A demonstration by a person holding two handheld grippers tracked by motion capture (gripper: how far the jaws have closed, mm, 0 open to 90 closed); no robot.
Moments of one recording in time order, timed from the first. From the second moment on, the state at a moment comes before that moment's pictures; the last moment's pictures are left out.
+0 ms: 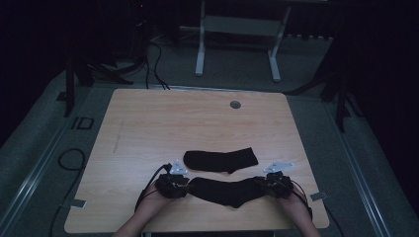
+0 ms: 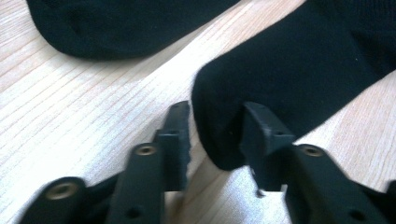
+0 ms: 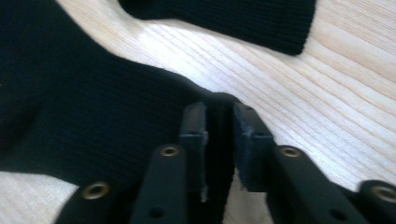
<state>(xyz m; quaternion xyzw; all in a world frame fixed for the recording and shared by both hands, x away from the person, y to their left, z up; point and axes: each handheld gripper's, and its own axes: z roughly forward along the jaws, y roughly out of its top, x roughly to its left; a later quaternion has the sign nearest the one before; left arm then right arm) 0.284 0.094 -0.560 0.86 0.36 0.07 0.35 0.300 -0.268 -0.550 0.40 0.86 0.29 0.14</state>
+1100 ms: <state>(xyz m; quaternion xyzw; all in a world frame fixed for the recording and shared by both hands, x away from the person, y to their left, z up) 0.321 0.128 -0.485 0.82 0.38 0.12 0.41 0.338 -0.257 -0.461 0.38 0.81 0.41 0.18</state>
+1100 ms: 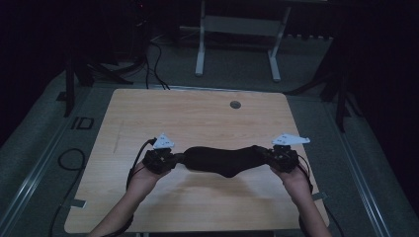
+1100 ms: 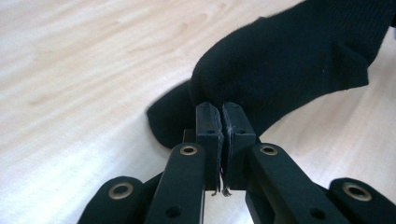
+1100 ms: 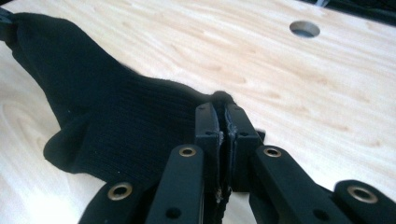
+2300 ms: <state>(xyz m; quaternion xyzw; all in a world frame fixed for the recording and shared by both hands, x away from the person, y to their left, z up) 0.371 0.121 -0.546 0.83 0.43 0.06 0.35 0.404 -0.255 -0.546 0.46 0.81 0.33 0.12</state>
